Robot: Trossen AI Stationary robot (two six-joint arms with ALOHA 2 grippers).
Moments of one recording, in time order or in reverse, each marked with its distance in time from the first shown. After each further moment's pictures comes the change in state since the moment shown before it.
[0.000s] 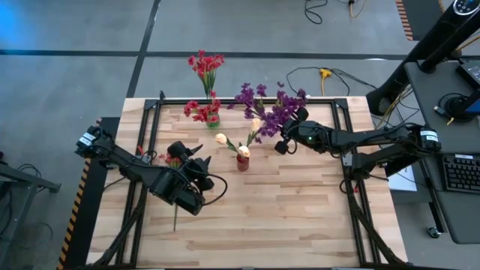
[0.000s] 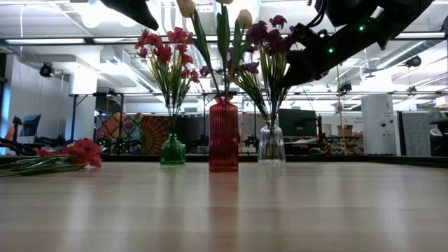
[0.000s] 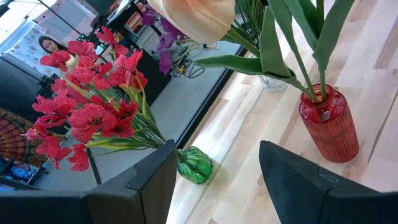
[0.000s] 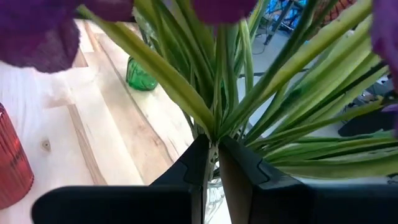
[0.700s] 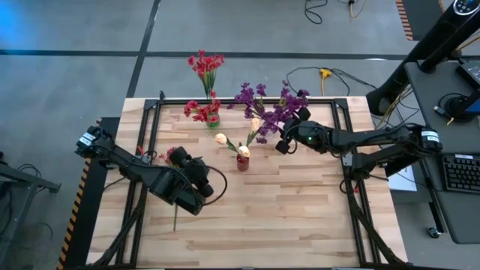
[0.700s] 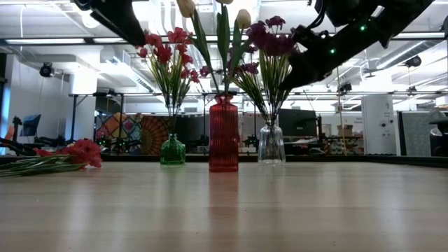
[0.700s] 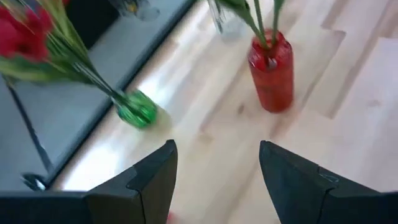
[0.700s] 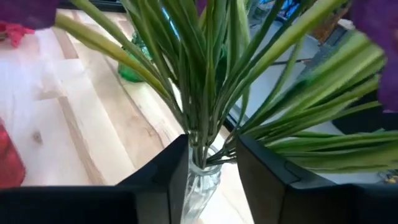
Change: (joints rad) left arm 0.000 0.000 0.000 0.012 0.300 -0.145; right arm 0.001 -0.012 0.004 -0.053 0.033 0.024
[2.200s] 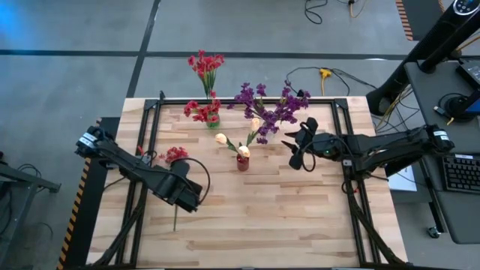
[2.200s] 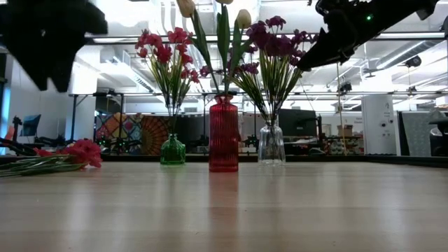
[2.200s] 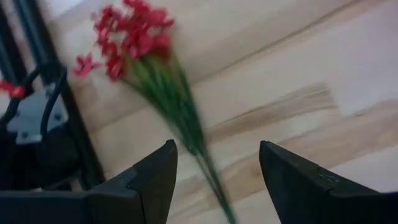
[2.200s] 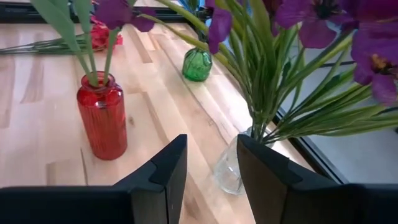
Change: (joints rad) left arm -0.005 0.000 -0.128 -0.176 0.575 -0.707; right arm 0.213 -0.232 0.019 -0.309 -0.015 0.160
